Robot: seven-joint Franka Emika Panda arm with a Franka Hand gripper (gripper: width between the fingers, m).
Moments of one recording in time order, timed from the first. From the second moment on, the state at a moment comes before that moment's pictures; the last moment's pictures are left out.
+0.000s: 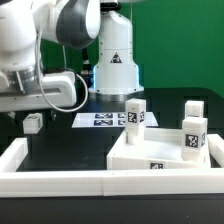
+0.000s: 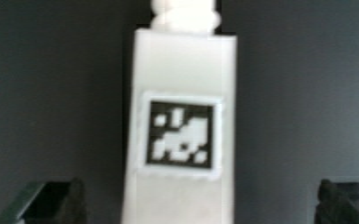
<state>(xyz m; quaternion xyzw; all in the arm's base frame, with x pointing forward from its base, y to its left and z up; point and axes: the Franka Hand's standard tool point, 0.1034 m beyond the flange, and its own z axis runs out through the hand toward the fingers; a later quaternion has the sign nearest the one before) 0.373 -0.215 0.017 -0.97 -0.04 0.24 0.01</state>
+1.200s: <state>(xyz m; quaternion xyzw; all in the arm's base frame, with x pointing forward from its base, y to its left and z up) 0.352 -0.216 0.015 -0.91 -0.03 0.40 0.02</state>
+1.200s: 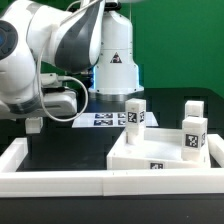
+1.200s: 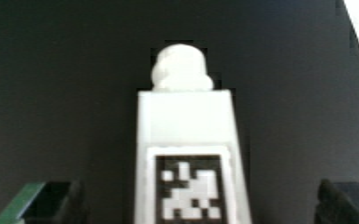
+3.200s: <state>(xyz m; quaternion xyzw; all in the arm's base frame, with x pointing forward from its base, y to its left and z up) 0.382 -0.184 0.047 -0.95 -0.05 0.32 0.02</state>
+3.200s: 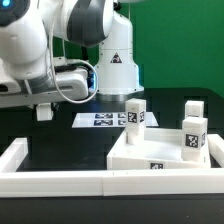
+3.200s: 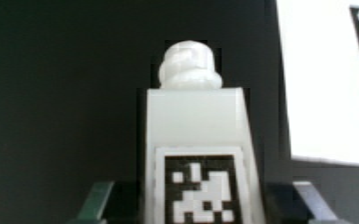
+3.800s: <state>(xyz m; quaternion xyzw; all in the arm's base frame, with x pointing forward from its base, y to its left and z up) 0.436 -0.160 0.092 -0.98 -0.02 0.18 0.02</state>
